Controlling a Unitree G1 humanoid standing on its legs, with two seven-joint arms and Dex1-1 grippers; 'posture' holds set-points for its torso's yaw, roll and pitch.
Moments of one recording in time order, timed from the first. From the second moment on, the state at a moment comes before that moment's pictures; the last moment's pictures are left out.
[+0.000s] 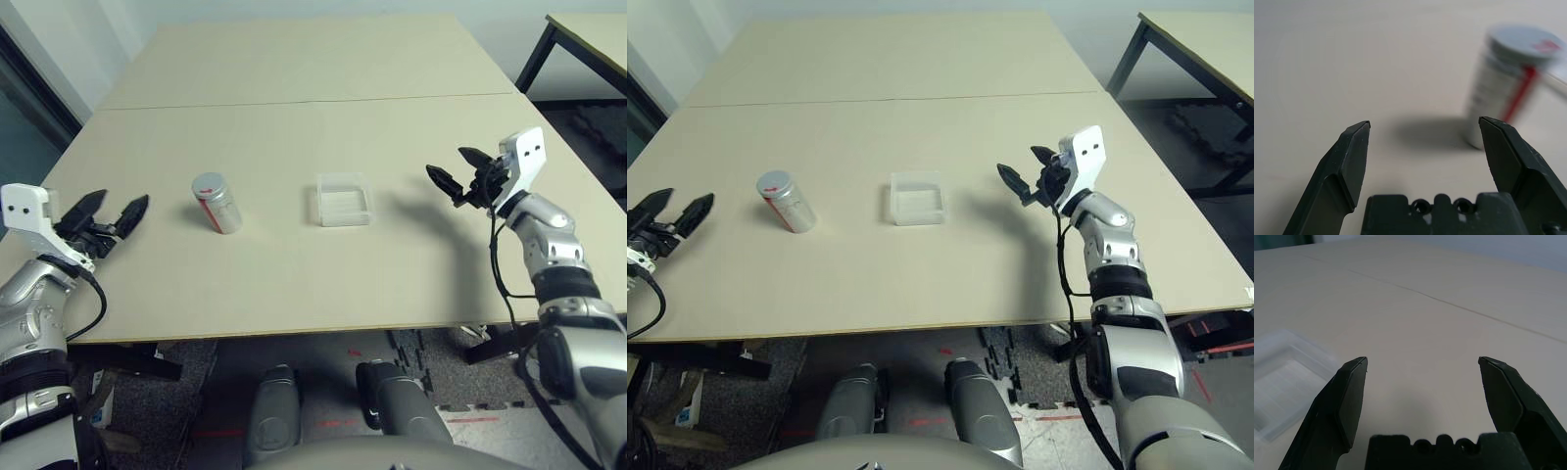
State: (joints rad) left arm -0.12 0.73 0.41 0.32 -0.53 0.20 -0.92; right arm -0.75 -0.46 -0.14 0.78 0.23 -0.11 0.88
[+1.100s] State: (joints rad) left arm -0.28 0.70 0.25 0.45 -0.41 0.05 -1.07; right arm -0.74 -0.48 -0.01 0.50 0.34 0.23 1.40
